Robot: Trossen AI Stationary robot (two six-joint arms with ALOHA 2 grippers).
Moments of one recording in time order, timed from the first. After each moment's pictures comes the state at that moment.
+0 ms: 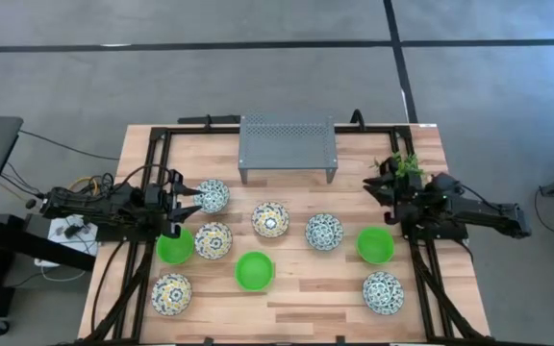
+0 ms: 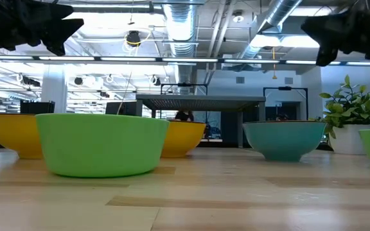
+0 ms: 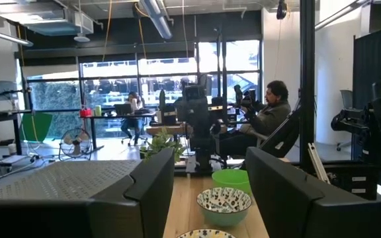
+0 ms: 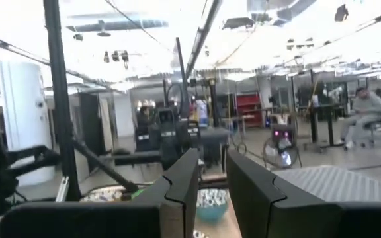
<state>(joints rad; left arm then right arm) -0.14 0.01 0.01 0.28 -0.15 0.12 -0.17 0.00 0.00 0.33 -0.05 0.11</state>
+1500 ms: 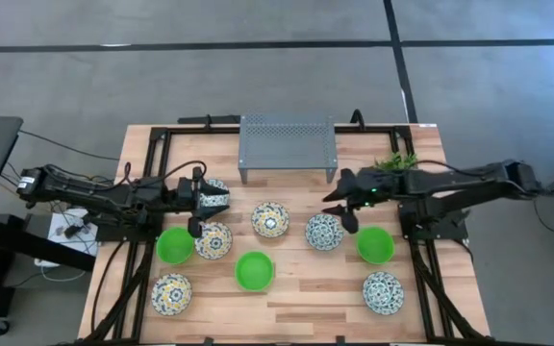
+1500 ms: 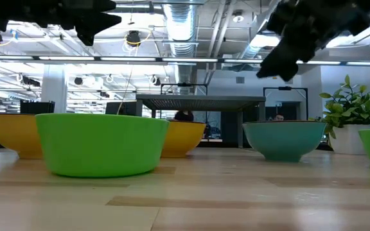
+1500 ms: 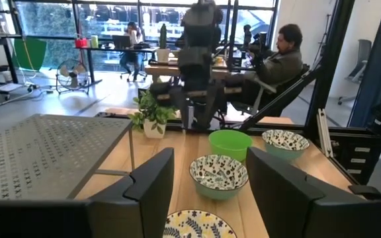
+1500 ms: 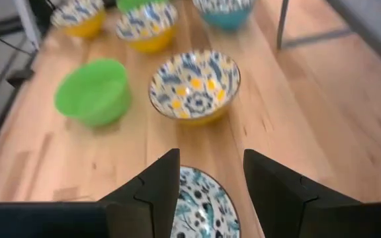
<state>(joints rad) -0.14 0.69 0.33 0.38 -0.19 0.00 -0.04 1.03 0.58 -0.14 -0.05 0.19</state>
